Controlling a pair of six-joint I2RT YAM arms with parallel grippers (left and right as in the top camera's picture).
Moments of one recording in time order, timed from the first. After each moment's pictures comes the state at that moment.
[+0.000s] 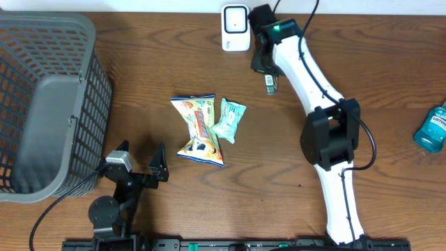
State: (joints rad) left arm 0.08 0.01 0.02 -0.10 0.28 -0.27; right arm 0.38 2.45 2.30 -1.18 0.25 0.67
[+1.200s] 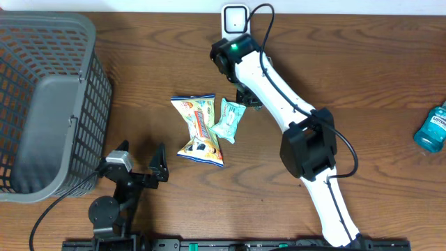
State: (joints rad) left arm 0.08 0.01 0.02 -0.10 0.28 -0.27; right arm 0.57 2.45 2.36 -1.68 0.38 0.82
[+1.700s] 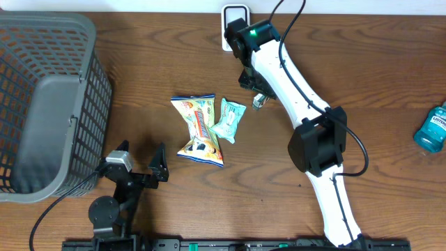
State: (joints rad) left arm 0.08 0.01 0.02 -0.10 0.28 -0.27; right arm 0.49 2.45 2.41 -1.57 0.27 1.03
